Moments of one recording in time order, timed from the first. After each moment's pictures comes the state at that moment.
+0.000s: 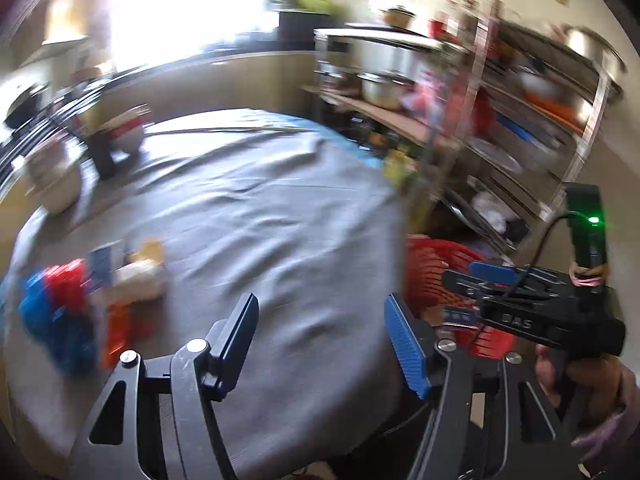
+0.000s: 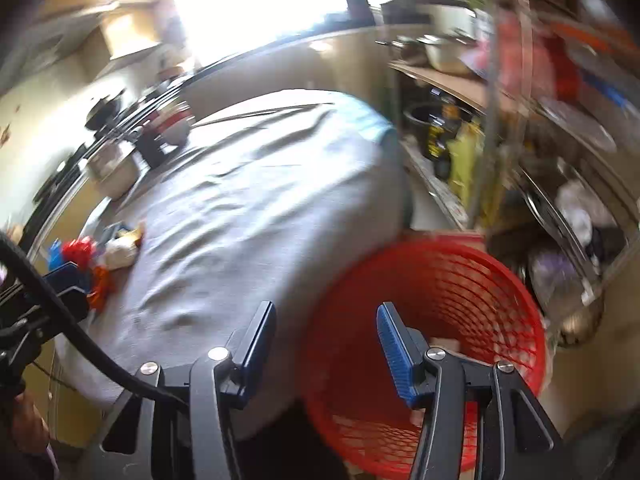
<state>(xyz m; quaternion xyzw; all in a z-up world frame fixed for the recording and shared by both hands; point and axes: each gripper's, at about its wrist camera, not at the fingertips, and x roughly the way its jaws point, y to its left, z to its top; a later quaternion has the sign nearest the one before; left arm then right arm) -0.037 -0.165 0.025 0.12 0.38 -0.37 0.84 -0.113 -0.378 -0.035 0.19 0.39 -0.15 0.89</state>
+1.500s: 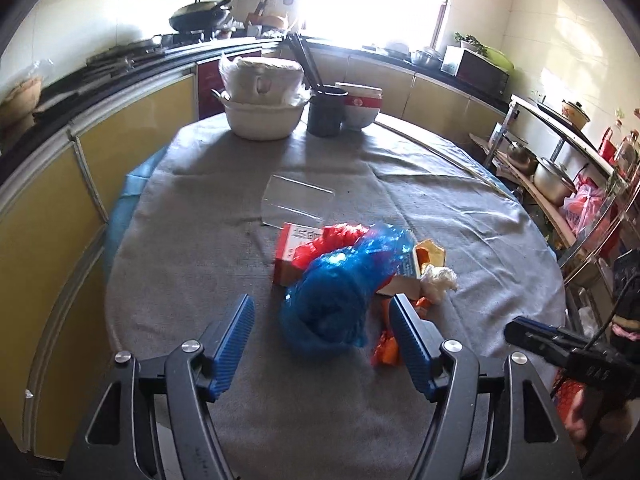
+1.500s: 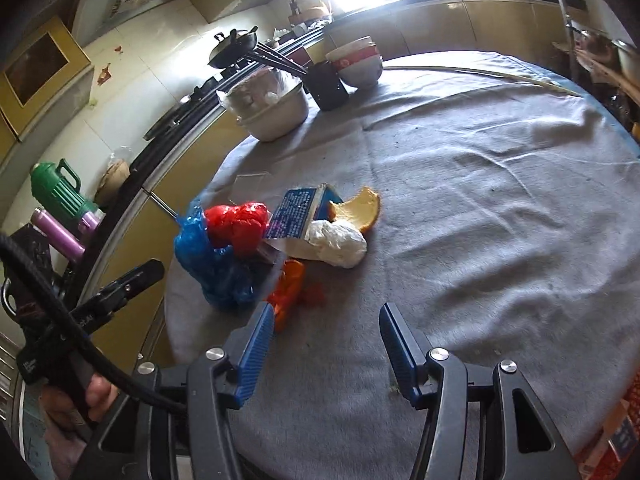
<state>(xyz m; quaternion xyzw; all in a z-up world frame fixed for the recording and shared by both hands) 0.090 0.043 0.010 -0.02 0.41 -0.16 0.90 0.051 -0.211 -0.039 0.21 0.42 0.10 0.88</state>
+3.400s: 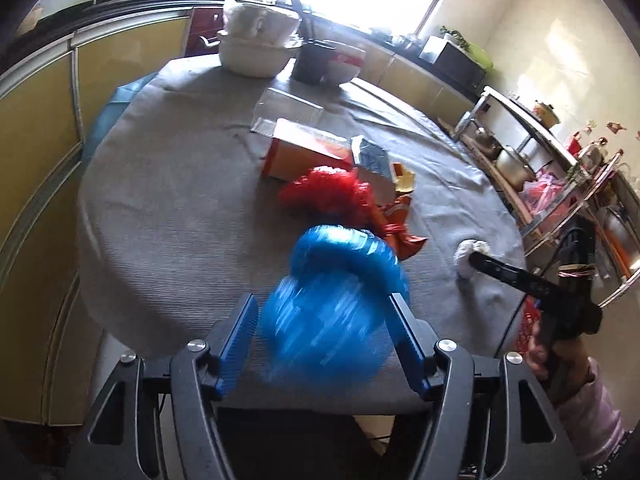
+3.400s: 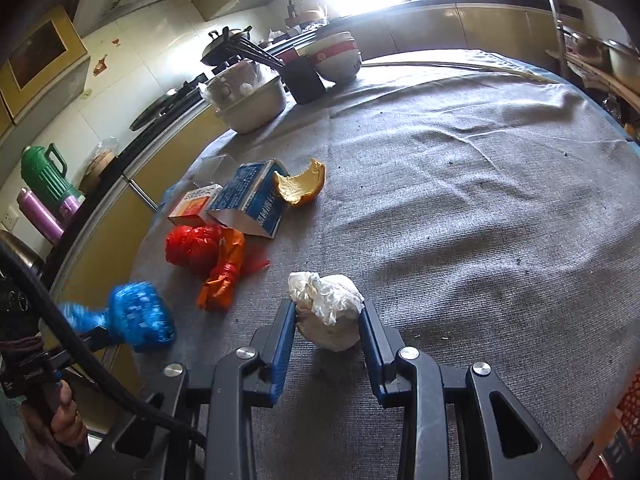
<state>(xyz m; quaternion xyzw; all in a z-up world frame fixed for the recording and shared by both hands) 0.027 0.089 -0.042 -0.08 0.45 -0.22 0.86 0.033 -0.240 -0.083 0.18 0.41 0.09 0.89</state>
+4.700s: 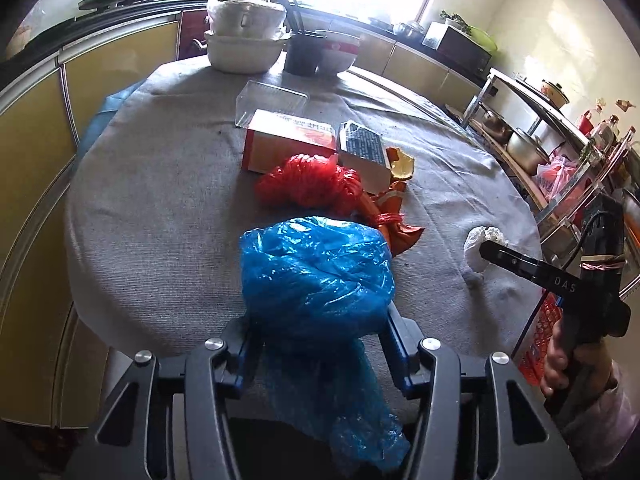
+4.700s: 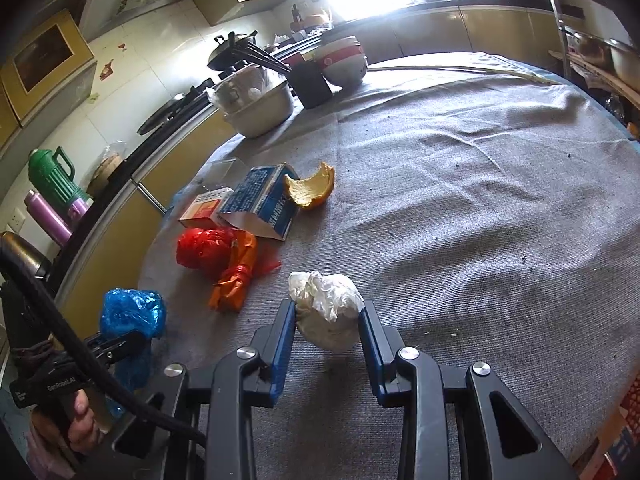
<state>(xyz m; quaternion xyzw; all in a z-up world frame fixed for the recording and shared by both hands) 0.024 0.054 -0.047 -0.05 0.45 -0.21 0.86 0.026 -0.237 -0.077 0.19 0.40 0.10 0.89</state>
